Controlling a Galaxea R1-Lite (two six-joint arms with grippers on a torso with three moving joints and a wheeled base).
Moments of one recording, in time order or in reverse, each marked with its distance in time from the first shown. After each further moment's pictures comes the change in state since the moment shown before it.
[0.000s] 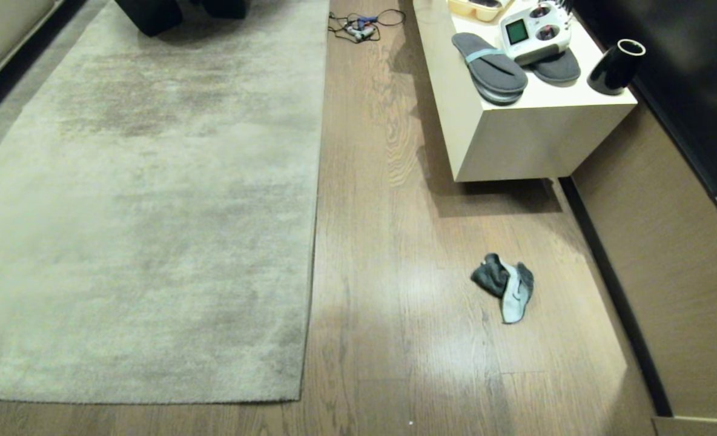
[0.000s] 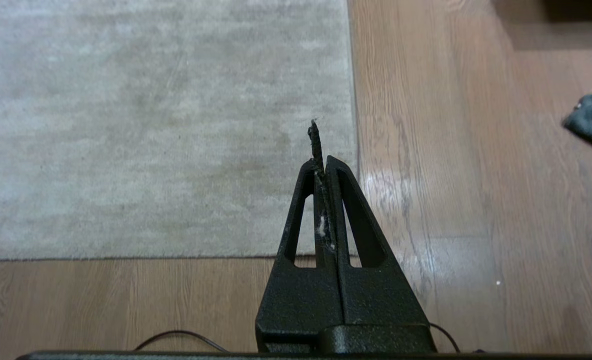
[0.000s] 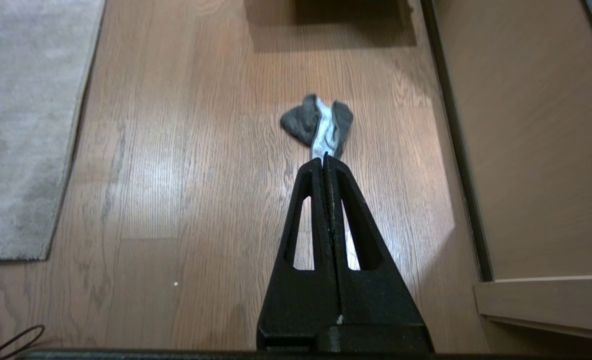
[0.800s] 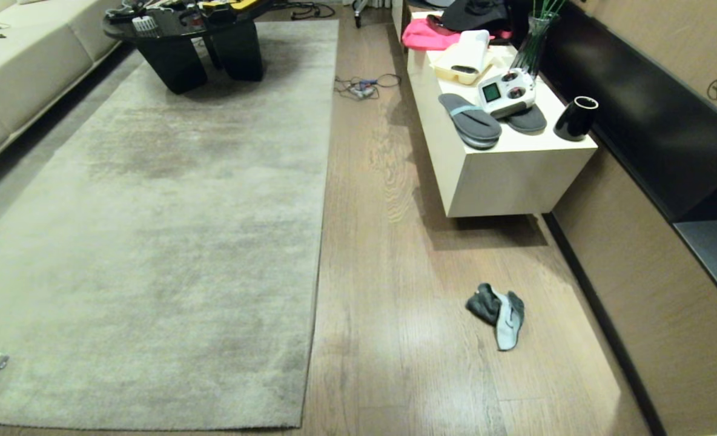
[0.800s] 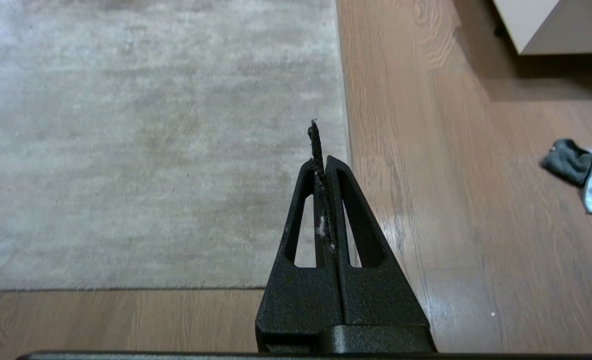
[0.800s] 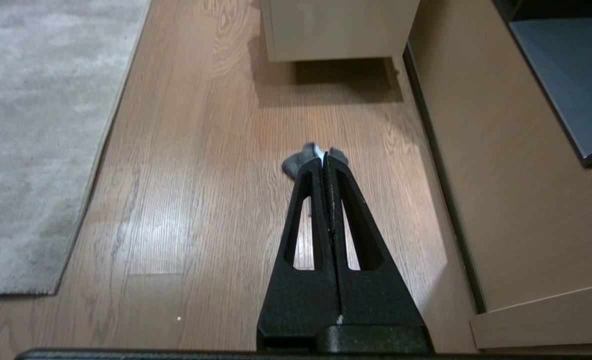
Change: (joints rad) left arm 0.000 0.000 0.000 0.000 0.000 -0.001; right arm 0.000 0.001 0.000 0.000 0.000 0.000
